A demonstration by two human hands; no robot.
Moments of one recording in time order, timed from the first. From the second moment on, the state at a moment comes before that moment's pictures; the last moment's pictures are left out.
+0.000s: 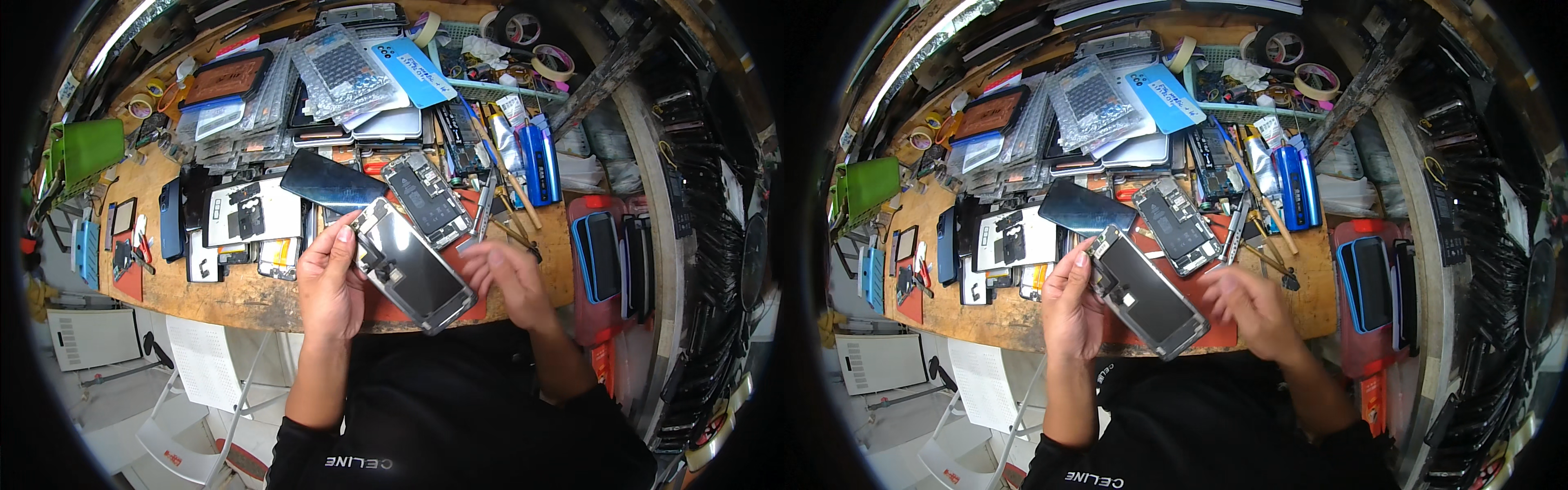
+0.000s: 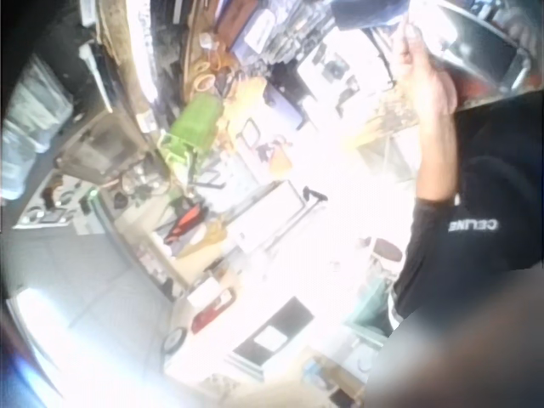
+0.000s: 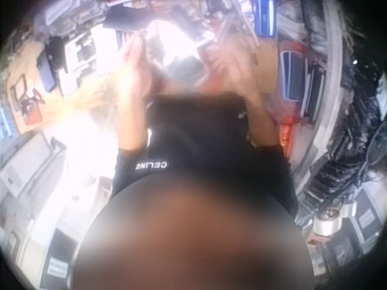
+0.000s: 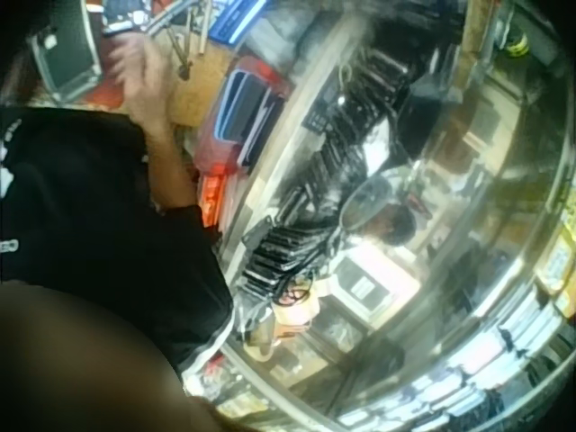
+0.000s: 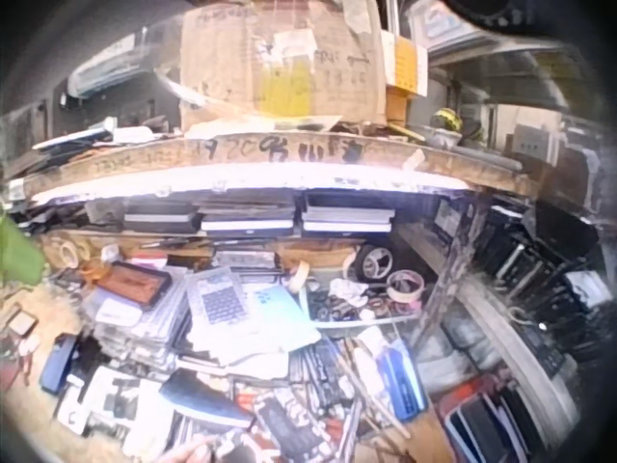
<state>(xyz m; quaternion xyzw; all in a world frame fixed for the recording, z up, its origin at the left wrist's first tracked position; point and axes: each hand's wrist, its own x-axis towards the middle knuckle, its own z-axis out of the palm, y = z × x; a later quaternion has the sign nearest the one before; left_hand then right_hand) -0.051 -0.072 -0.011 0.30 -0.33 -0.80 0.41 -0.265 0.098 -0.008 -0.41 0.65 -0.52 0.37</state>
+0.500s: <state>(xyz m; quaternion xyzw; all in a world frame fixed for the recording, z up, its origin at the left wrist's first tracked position) -0.058 -0.062 -0.017 0.30 -0.28 -0.86 0.29 -0.227 0.110 0.052 -0.31 0.46 -0.67 0.49</state>
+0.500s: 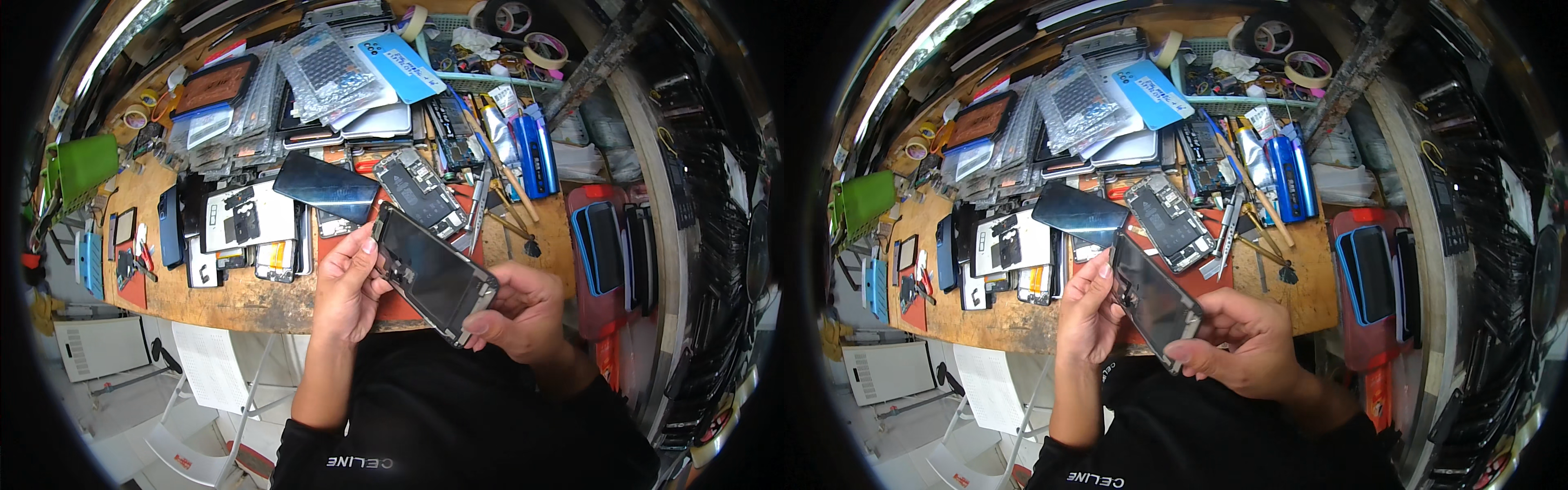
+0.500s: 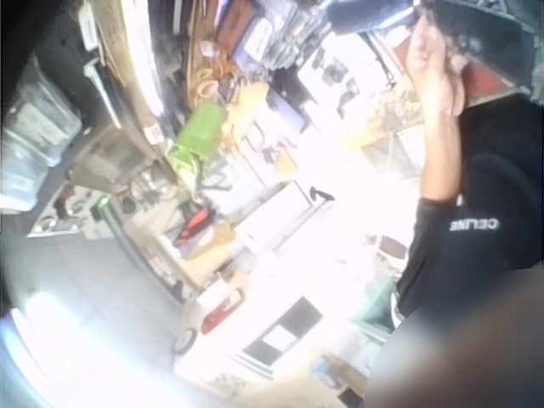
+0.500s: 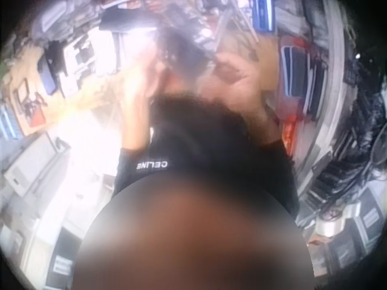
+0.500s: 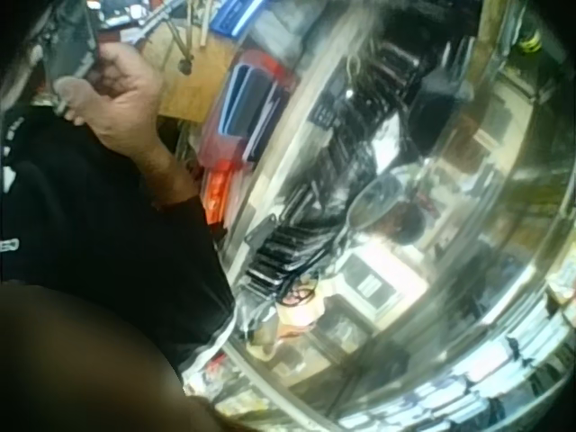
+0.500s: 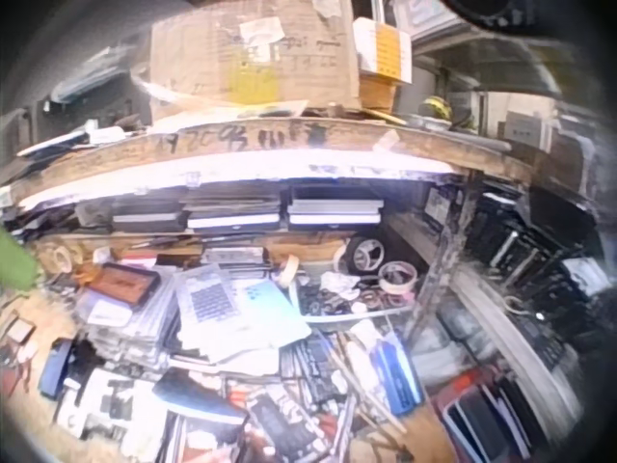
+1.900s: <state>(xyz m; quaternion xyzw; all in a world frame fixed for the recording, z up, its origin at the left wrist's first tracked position) -0.163 -0.167 0.005 -0.16 -0.99 0.06 -0.01 -0.309 0.153 -0.008 -0.16 0.55 -0.78 0.26</state>
